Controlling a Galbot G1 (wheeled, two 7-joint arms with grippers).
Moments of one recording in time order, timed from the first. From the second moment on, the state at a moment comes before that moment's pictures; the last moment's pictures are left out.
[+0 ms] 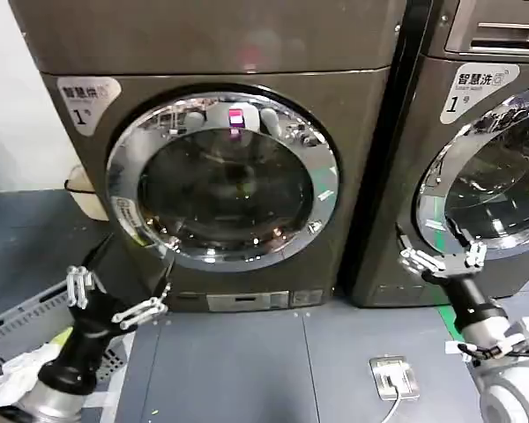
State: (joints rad) left arm 1.68 -1.38 -0.85 -2.49 -0.27 -0.13 0.38; right arm -1.33 1.04 0.69 2.31 0.60 -0.27 -0.10
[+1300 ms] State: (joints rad) left arm 1.69 -1.40 -0.85 -2.51 -0.25 -0.13 0.38; right arm -0.78 0.86 0.03 2.04 0.62 -0.26 -0.08
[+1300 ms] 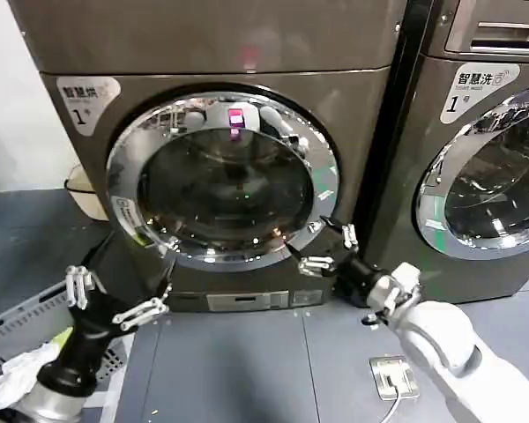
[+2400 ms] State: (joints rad) left arm 1.71 -1.42 -0.85 -2.52 -0.24 -0.14 0.39; right arm -0.40 1.02 -0.34 1.83 0.72 -0.28 0.00
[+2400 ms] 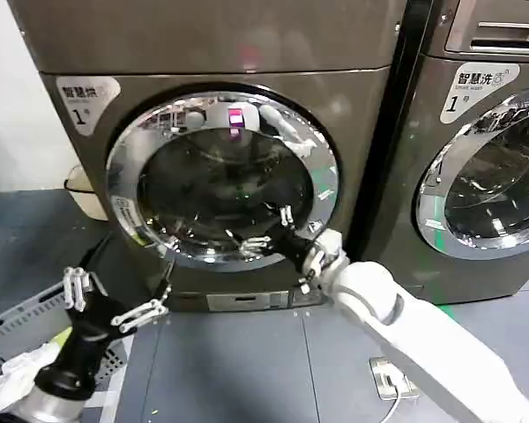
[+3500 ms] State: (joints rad) left arm 1.74 -1.43 -0.88 -2.54 -0.24 -0.15 0.39; right arm -0.23 1.21 -0.50 1.65 0.76 -0.30 0.02
